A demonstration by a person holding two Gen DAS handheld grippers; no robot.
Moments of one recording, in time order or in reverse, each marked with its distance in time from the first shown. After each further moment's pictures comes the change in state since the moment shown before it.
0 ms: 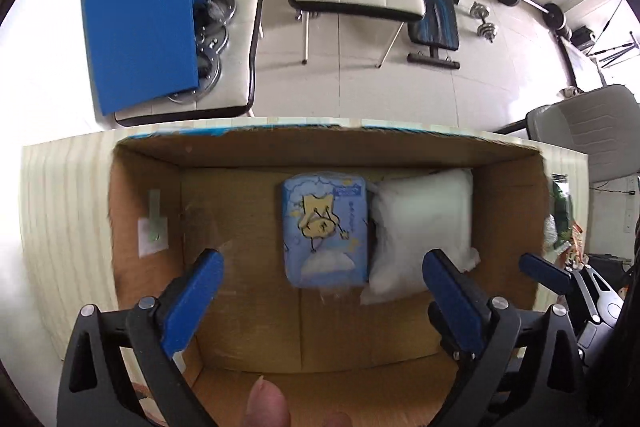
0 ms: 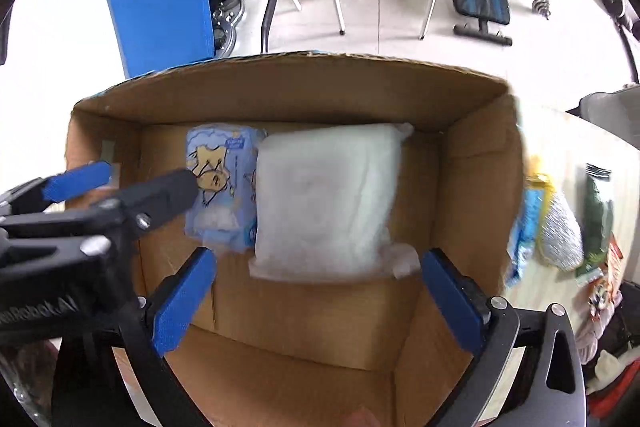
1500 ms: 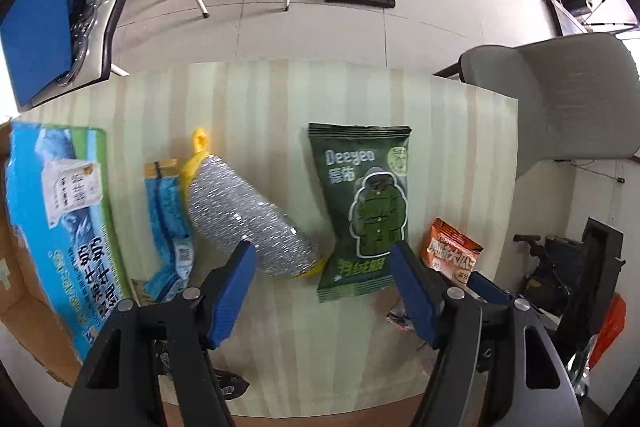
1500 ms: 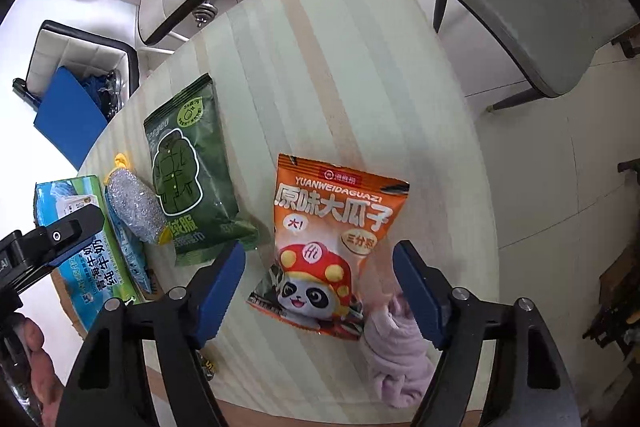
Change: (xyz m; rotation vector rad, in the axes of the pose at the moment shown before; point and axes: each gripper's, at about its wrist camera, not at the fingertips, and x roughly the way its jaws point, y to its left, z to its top) left arm 0.123 -0.359 0.031 0.001 0.230 -0.042; right arm 0.018 -0.450 -0.089 0.420 0.085 0.168
